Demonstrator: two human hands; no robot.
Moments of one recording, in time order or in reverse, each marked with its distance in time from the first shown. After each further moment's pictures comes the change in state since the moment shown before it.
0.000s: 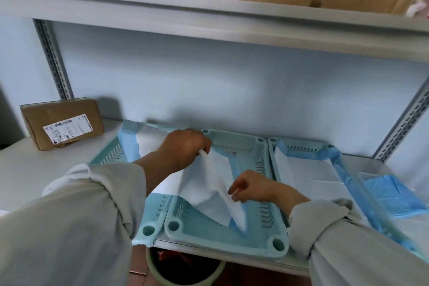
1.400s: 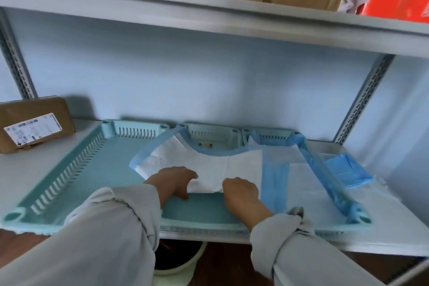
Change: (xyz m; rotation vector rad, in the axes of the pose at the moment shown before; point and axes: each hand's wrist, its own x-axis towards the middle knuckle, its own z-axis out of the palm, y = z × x) left_hand -0.027 0.057 0.057 -0.070 -0.717 -0.133; right_hand -0.056 -0.002 0.057 -0.686 0.317 0.232
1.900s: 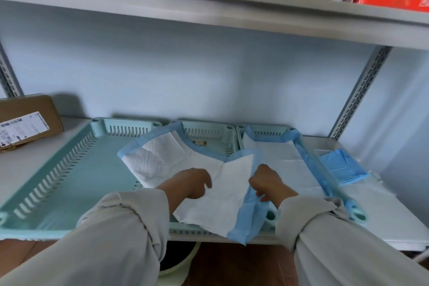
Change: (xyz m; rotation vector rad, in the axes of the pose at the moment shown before) left_hand 0.018 0.048 0.003 -0.229 0.096 0.015; right_hand 0.026 0.079 -0.002 0.744 -0.029 0.484
